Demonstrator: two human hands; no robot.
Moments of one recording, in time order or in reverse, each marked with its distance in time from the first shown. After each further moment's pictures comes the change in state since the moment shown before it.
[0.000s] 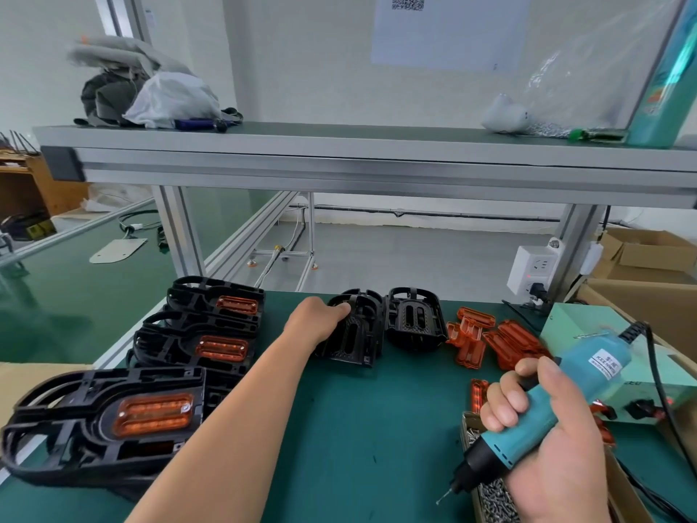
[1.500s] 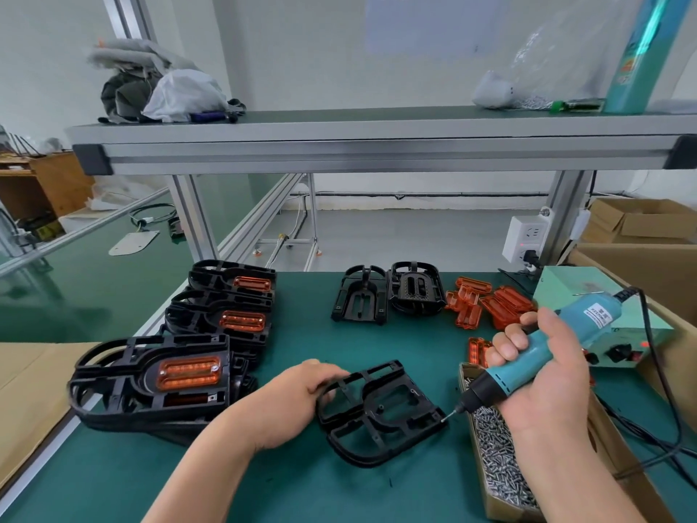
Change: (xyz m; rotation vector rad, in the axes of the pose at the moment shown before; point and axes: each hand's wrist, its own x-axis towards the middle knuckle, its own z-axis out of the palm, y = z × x) left_hand -0.191 -0.067 -0.057 0.239 -0.418 0.457; right_hand -0.002 -0.001 -0.005 0.088 0.116 -0.047
